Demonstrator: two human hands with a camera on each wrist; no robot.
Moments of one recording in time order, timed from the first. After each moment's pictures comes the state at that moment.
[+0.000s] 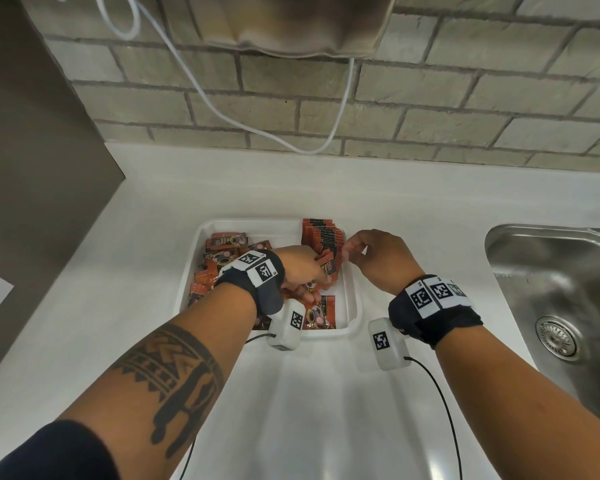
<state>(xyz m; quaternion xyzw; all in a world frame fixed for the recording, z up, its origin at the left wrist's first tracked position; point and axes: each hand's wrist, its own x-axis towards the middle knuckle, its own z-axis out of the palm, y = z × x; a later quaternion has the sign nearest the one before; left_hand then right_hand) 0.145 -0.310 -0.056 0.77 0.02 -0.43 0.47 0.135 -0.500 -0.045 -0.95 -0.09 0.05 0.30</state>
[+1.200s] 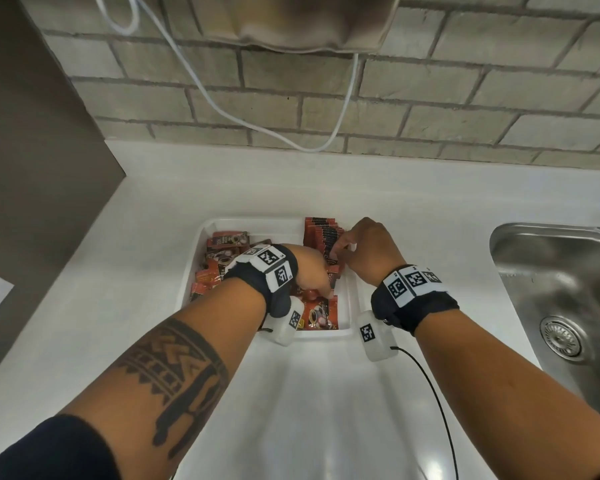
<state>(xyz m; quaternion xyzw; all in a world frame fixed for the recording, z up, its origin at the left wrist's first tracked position) 0.143 -0.326 -0.022 0.90 -0.13 -0.41 0.10 0.154 -0.472 -0.053 -0.96 -0.06 0.07 0.27</state>
